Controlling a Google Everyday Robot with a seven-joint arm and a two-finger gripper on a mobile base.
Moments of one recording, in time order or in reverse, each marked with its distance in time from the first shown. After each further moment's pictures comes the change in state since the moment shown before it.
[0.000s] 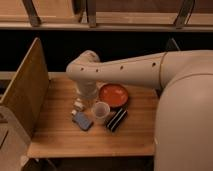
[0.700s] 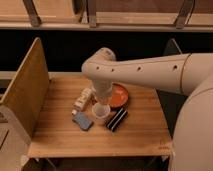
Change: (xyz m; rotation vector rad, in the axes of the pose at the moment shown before) arm -0.001 -0.058 -0.007 0.082 -0.011 0.073
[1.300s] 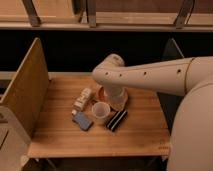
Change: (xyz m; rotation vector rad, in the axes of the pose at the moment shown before) arm 0.018 -0.086 0.036 0.185 0.080 0.162
